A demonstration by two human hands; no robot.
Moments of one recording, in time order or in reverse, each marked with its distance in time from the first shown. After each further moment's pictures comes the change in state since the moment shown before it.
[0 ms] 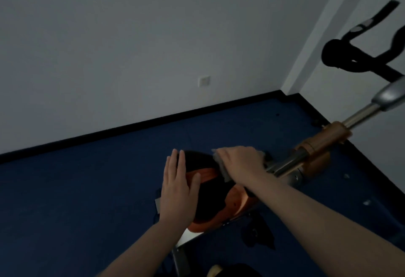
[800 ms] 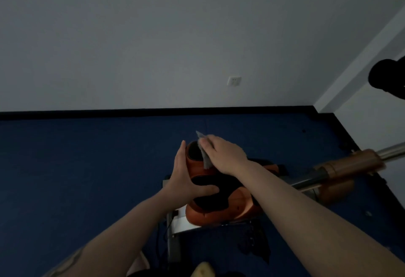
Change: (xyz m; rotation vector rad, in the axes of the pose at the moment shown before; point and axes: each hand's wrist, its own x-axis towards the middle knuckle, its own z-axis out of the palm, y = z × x) left_hand 0.000 -0.012 -0.012 -0.445 -0.218 -0.217; right_hand 0.037 -0.046 0.004 0.293 -0.206 -0.126
